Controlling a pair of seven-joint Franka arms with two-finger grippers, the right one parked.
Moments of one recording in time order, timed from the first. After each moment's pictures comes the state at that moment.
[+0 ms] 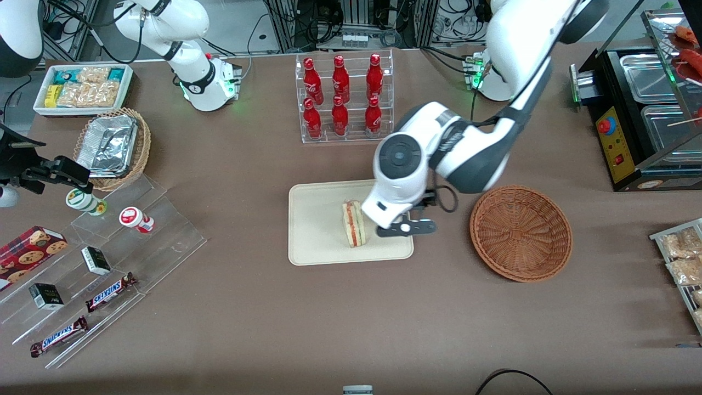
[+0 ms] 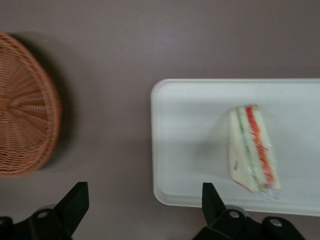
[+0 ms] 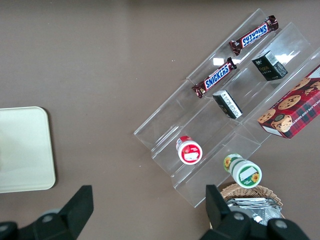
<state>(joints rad) -0.29 0.58 -0.42 -1.30 0.25 1.67 -0.78</state>
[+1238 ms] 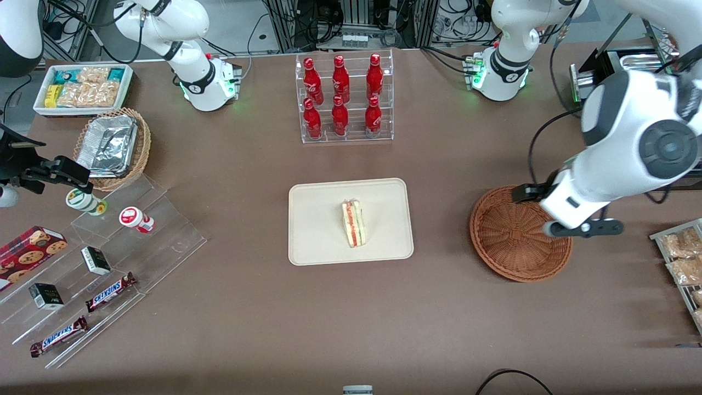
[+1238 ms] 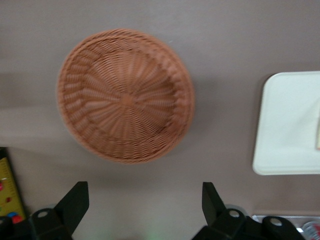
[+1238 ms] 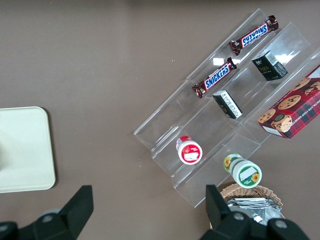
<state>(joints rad) 0.13 0.22 -0.35 -1.57 0.07 1.58 -0.23</state>
